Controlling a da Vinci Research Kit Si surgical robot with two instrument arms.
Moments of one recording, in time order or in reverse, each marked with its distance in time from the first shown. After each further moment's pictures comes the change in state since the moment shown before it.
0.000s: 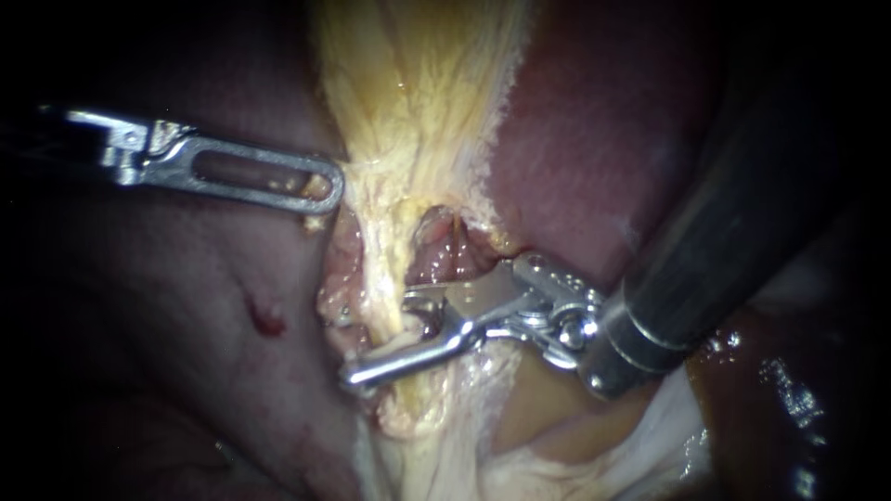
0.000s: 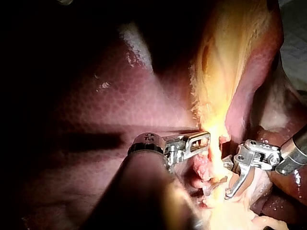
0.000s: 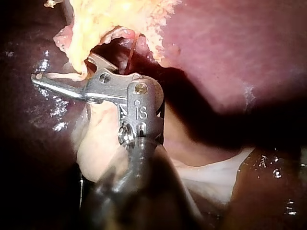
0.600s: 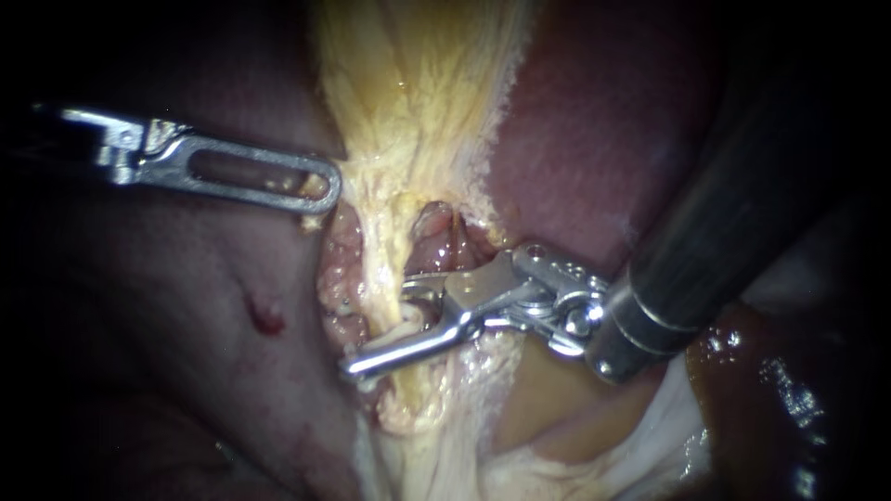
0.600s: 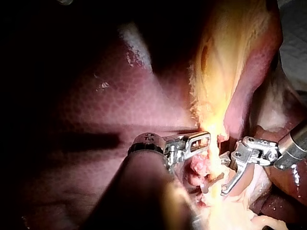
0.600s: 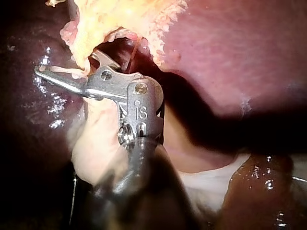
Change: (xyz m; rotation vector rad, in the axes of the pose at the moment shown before) right arm 0.001 0.001 -0.001 -0.073 0.002 -0.018; left arm 0.000 0.000 0.000 0.002 0.001 -0.001
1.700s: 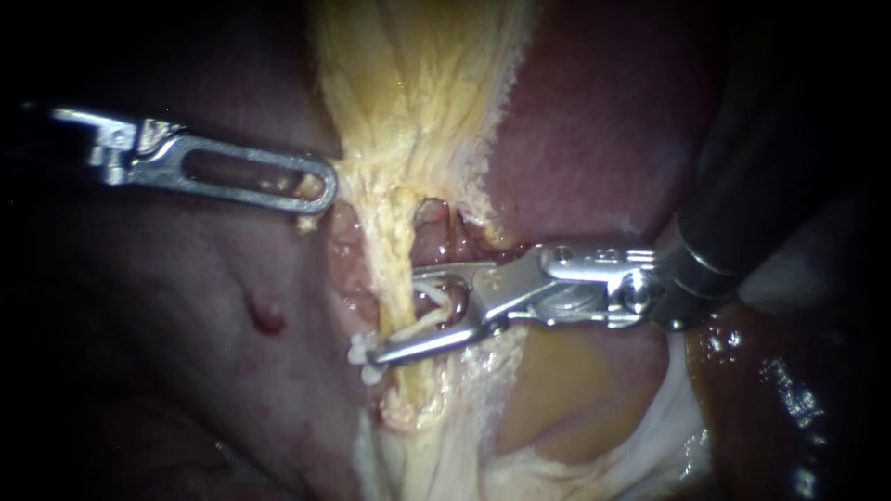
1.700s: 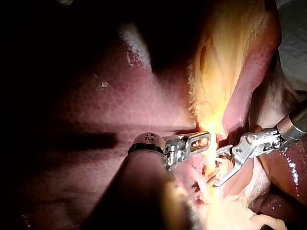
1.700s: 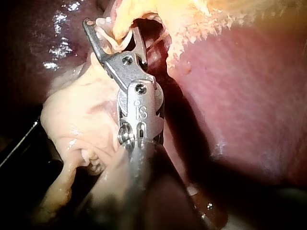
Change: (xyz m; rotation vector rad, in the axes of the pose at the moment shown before) right arm -0.001 -0.001 -0.002 -0.157 -0.206 -0.152; left arm 0.000 -0.001 -0.001 -0.002 0.000 -0.002
